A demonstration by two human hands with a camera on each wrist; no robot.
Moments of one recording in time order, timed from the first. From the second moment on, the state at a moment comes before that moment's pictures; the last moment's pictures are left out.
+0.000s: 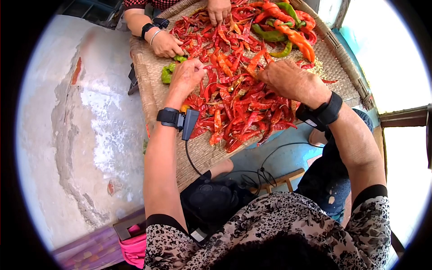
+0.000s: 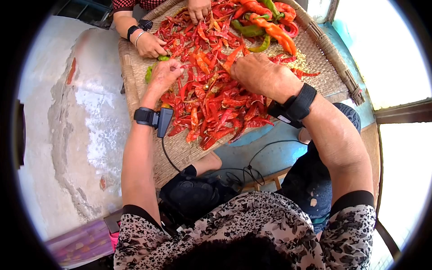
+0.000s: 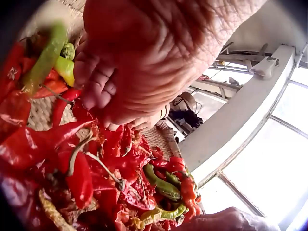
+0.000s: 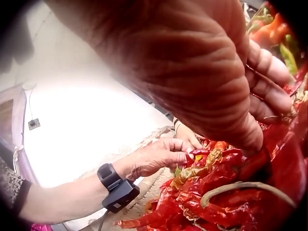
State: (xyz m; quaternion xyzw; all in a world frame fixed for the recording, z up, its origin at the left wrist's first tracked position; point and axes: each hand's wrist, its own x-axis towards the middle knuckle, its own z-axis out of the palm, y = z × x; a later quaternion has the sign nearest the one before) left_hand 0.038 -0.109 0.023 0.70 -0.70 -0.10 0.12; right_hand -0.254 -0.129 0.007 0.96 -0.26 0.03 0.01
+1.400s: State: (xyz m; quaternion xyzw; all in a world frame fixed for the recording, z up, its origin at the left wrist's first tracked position) left_hand 0.057 -0.041 0.058 0.67 -0.73 -0.01 0.16; right_hand -0.254 -0.135 0.003 0.96 -0.26 0.03 -0.03
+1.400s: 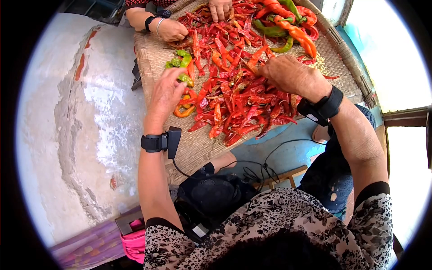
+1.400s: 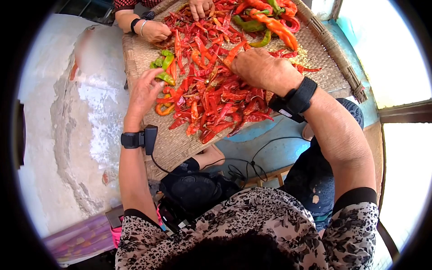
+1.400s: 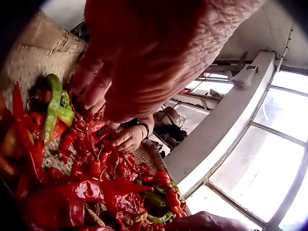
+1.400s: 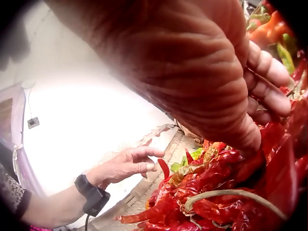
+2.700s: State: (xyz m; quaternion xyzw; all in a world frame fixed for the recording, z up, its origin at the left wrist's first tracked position) left_hand 0.058 -0.043 0.047 0.67 -0.74 0.02 0.02; right_hand -0.248 -0.135 0.014 0.96 -0.28 -0.04 -0.02
